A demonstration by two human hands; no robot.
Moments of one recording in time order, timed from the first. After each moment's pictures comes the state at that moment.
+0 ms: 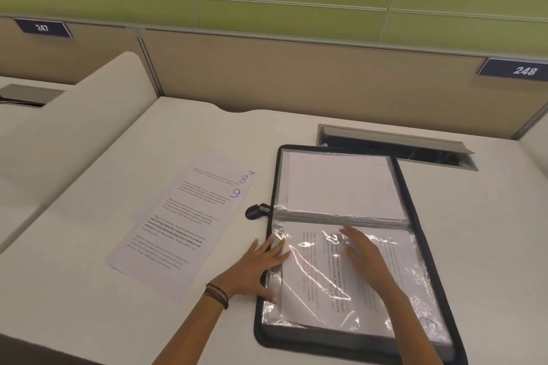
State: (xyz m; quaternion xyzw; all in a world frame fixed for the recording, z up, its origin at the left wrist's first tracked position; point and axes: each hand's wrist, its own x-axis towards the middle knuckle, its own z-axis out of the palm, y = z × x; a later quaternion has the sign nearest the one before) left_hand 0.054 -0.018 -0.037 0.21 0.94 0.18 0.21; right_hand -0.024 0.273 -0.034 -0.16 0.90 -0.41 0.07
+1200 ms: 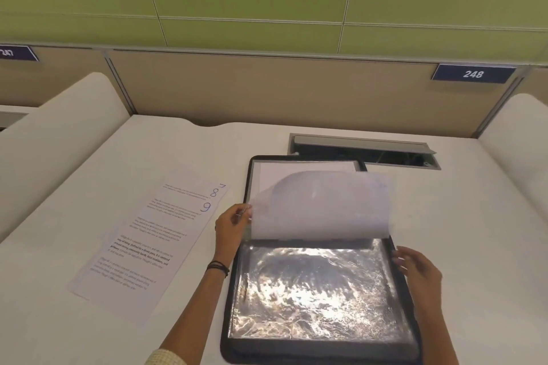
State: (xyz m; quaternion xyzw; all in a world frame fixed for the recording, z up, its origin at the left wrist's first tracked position) left_hand -0.019 0.023 0.006 -0.16 0.79 0.57 -0.16; right_hand -0.003 0.395 -0.007 0.14 0.76 -0.63 -0.11
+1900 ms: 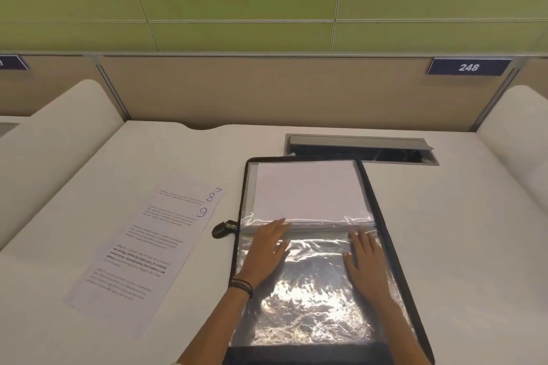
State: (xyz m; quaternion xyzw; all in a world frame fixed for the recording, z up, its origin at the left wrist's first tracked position) left_hand -0.019 0.079 -0.028 0.07 0.94 0.35 -0.02; right_hand -0.036 0.337 -0.059 -0.07 0.98 -0.21 -0.01
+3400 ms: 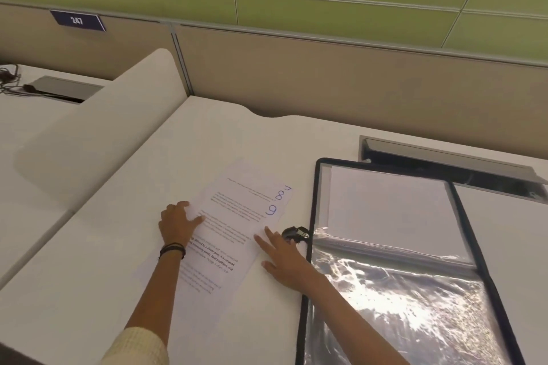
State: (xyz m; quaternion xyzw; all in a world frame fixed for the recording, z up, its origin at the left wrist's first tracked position) left_hand 0.004 -0.248 -0.025 -0.40 0.87 0.28 -0.04; right_hand -0.034 0.026 -0.022 -0.40 0.87 -0.16 0.24
